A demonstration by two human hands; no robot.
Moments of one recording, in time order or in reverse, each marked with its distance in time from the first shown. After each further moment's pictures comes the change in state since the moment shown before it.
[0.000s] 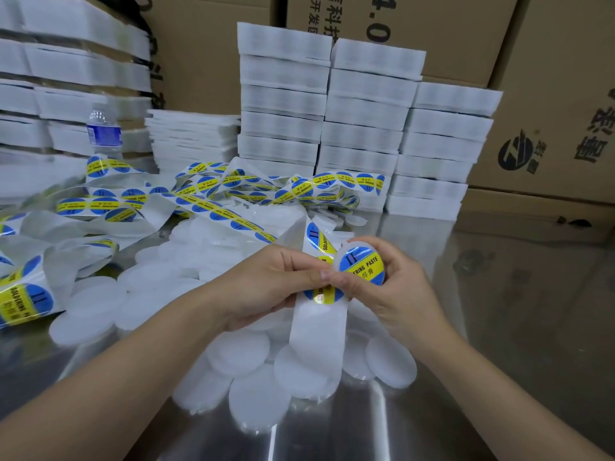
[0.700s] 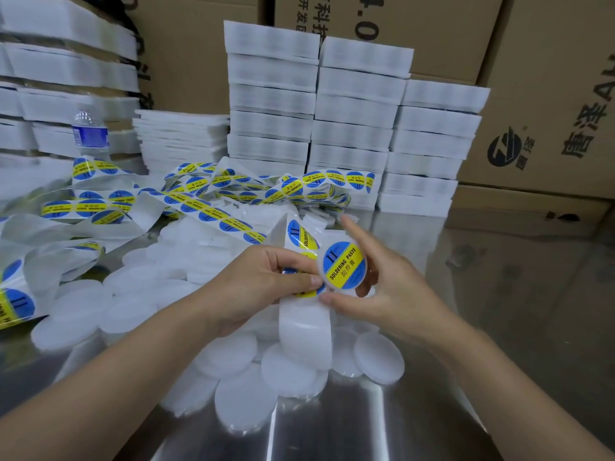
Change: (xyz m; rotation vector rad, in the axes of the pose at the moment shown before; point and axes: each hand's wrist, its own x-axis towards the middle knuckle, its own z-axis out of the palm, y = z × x) left_hand 0.006 -0.008 0.003 0.106 0.169 0.052; right_hand 0.003 0.001 -0.023 -0.430 -0.184 -0.068
